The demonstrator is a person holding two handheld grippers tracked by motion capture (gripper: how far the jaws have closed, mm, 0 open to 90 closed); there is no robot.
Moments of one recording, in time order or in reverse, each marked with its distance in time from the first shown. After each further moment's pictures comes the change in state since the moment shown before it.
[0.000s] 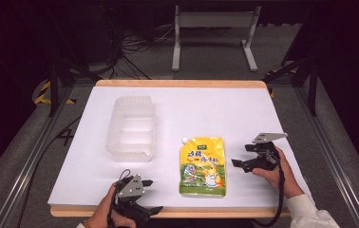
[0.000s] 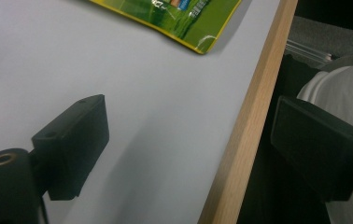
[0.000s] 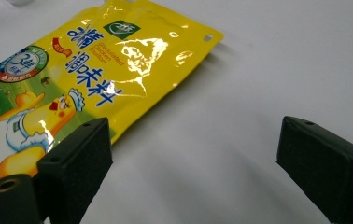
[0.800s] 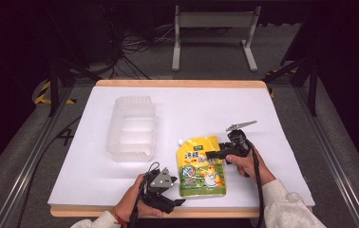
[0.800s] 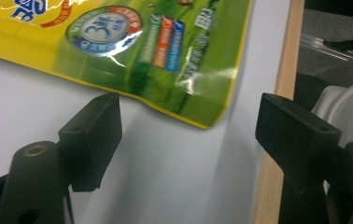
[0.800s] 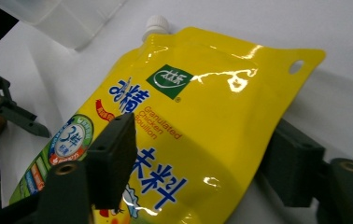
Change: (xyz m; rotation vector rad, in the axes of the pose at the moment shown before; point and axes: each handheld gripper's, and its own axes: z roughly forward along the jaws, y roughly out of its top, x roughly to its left) left arm 0.005 0.038 0.049 0.061 -0.021 0.029; right arm 0.009 0.039 0.064 0.042 0.264 0.145
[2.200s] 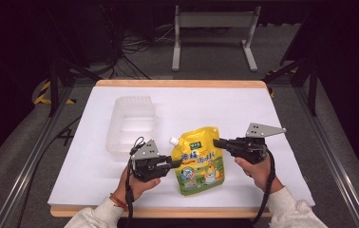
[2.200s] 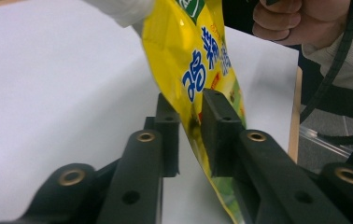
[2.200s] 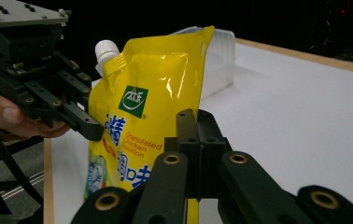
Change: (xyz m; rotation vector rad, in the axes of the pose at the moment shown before) left arm 0.032 0.044 -0.051 -0.328 0.048 -0.079; right arm 0.073 0.002 -0.071 -0.410 -0.011 -0.319
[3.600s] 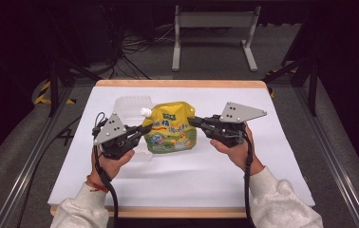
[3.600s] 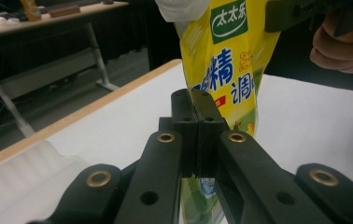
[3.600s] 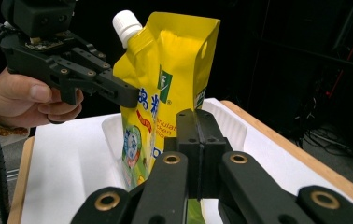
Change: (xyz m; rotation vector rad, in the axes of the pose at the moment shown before) left arm 0.028 0.046 -0.086 -0.194 0.298 0.111; right arm 0.044 0.087 0.048 -0.103 -0.002 -0.277
